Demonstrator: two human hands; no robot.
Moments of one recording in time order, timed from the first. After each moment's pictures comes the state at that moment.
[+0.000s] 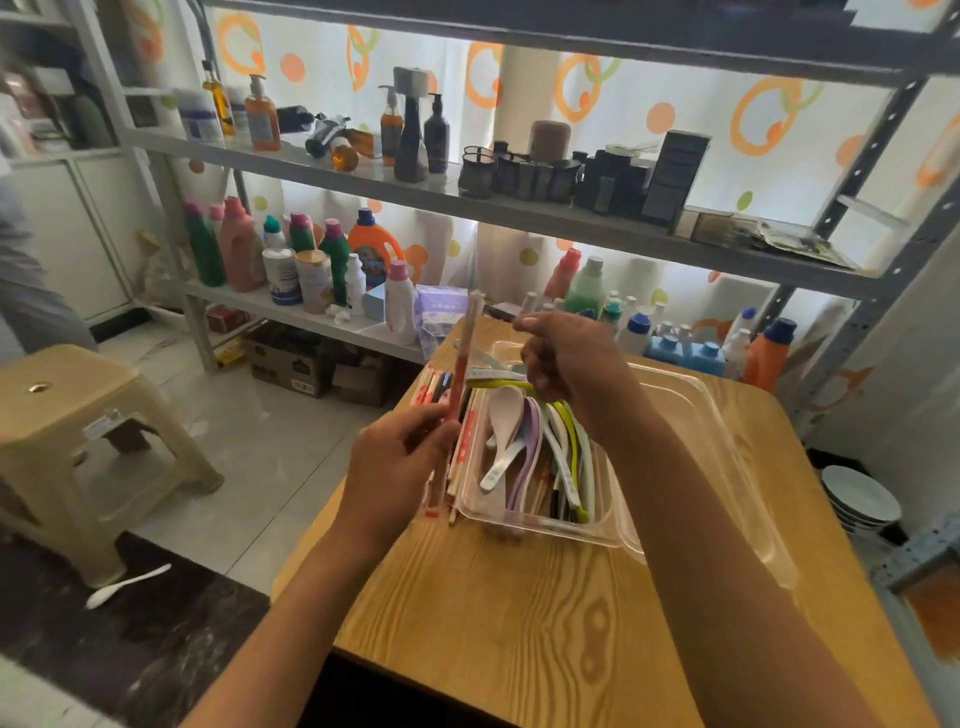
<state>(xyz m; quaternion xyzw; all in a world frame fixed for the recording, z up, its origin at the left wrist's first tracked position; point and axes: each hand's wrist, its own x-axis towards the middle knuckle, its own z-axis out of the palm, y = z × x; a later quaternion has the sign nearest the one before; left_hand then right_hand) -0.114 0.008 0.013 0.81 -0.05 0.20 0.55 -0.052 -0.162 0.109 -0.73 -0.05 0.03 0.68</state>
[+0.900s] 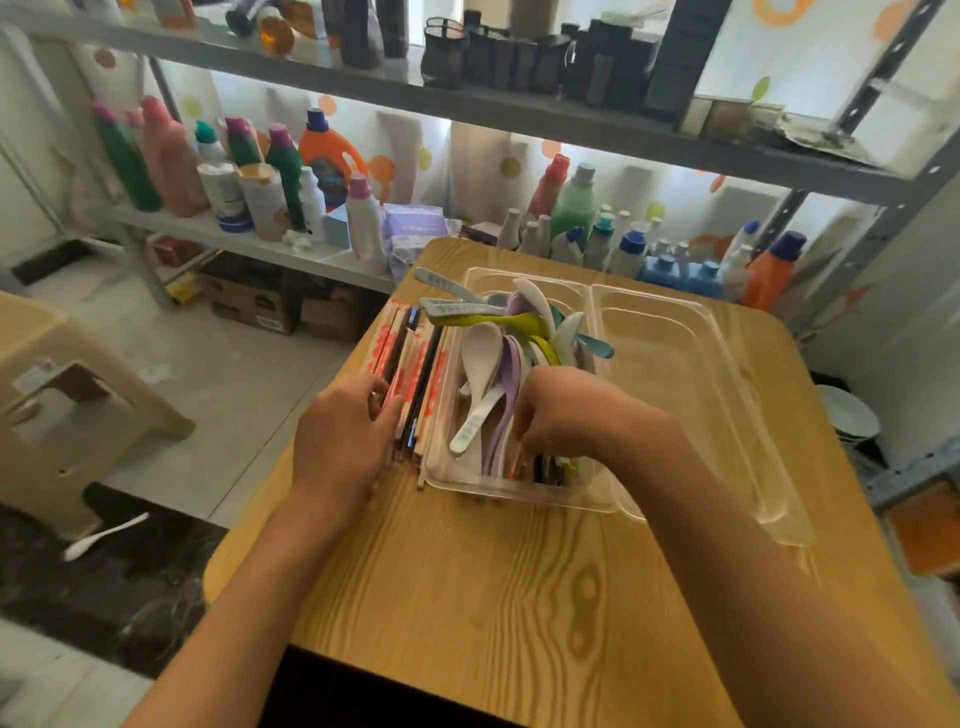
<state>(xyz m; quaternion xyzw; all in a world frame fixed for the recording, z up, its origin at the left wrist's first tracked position) -0.066 0.008 -0.038 0.93 0.07 0.19 0.29 -0.038 -0.193 0.027 -0.98 -0.09 0.17 0.10</state>
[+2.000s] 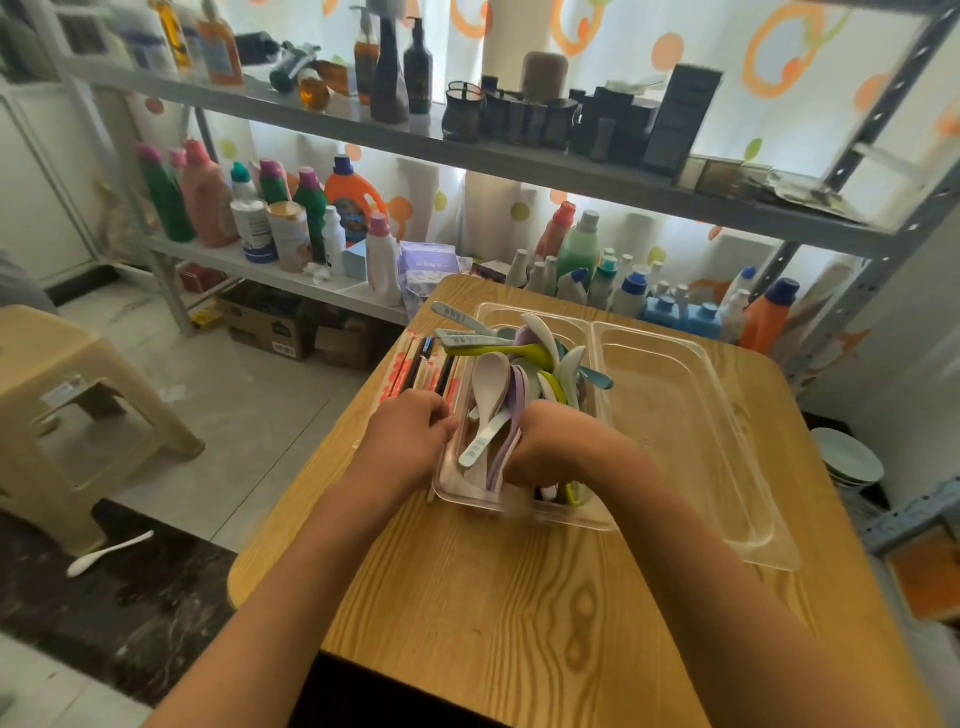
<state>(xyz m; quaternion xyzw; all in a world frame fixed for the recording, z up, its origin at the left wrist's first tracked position) -0.067 -0.019 0.001 0.92 0.03 0.01 0.39 -0.049 -0.174 0.033 -0.96 -0.05 0.22 0.14</state>
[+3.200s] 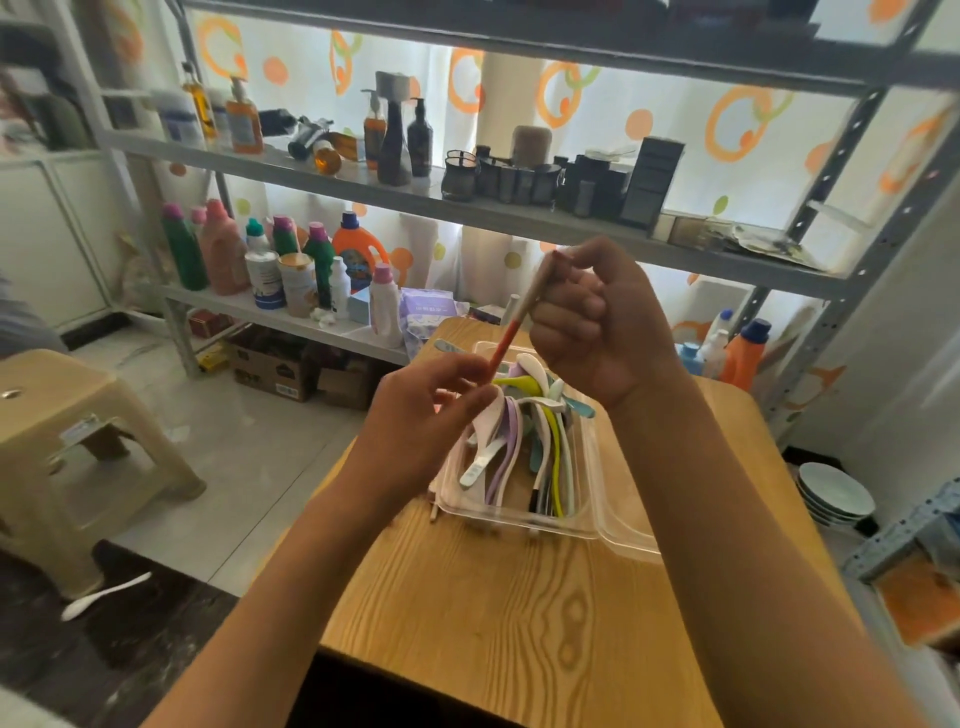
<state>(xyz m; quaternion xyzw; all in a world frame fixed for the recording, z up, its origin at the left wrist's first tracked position) -0.114 -0.018 0.071 0.82 -0.15 0.19 0.52 -0.069 -0.184 0.156 -0.41 -0.15 0.20 0.88</state>
